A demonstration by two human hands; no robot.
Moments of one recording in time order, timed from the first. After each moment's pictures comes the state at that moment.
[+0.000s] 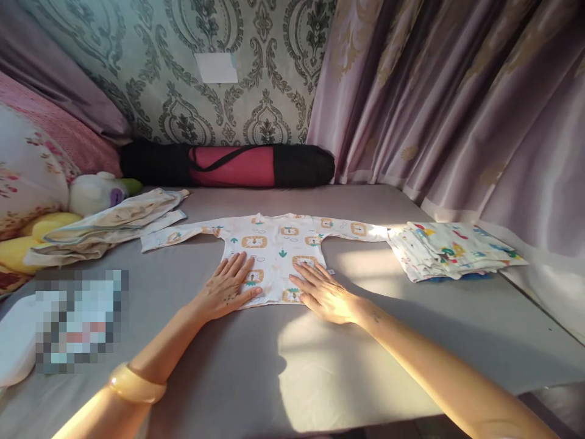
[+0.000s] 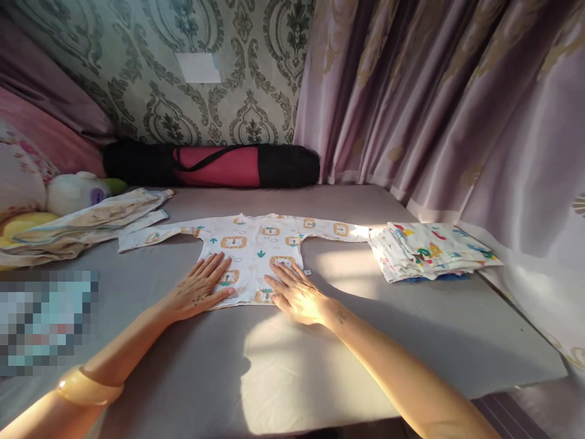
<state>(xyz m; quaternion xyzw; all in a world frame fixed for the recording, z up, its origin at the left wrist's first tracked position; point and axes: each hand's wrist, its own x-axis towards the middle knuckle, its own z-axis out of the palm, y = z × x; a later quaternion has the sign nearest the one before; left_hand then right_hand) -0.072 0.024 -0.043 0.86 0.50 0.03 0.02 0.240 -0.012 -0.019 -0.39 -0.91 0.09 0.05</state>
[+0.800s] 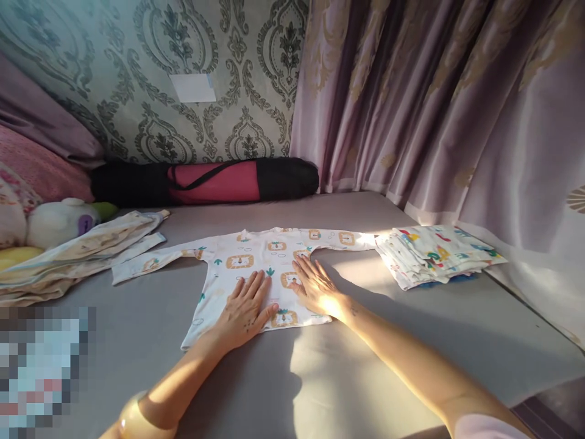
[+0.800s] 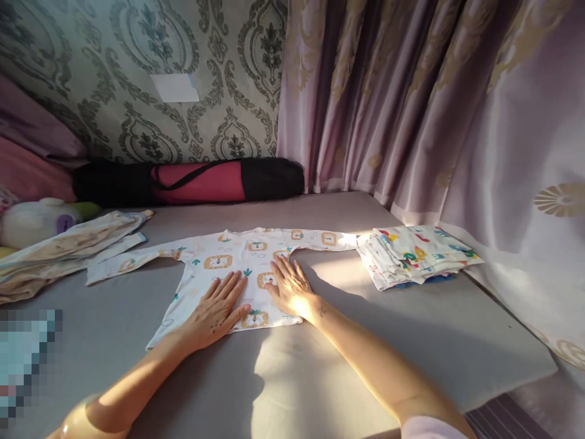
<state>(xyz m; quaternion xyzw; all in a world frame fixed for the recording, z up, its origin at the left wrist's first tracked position) 0.001 0.026 -0.052 0.89 0.45 0.08 0.00 0.240 0.036 -0.036 -0.55 -0.83 0.07 0.09</state>
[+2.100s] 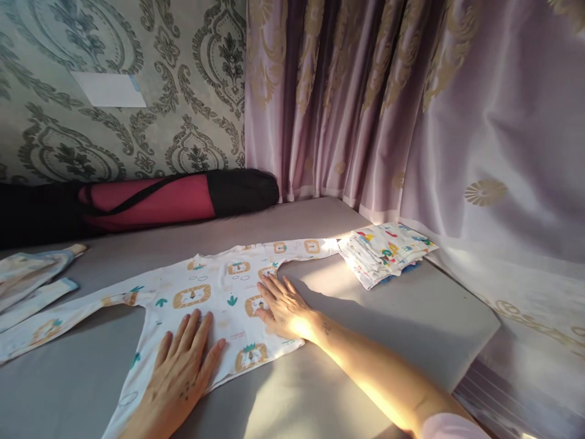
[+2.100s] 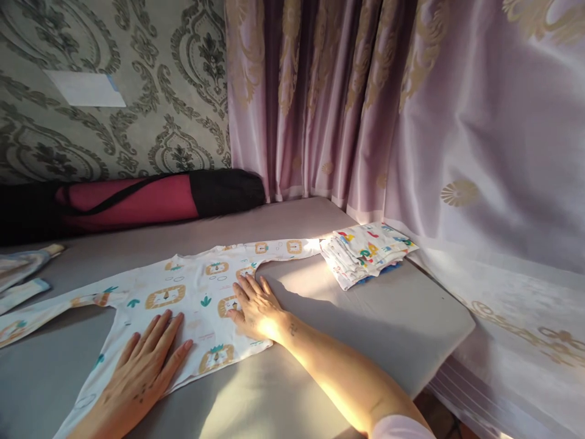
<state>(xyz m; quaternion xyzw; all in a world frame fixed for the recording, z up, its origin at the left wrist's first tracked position) -0.032 0.026 -0.088 0.85 0.52 0.09 -0.04 0.243 0.029 -0.037 -0.55 -0.83 0.04 0.10</state>
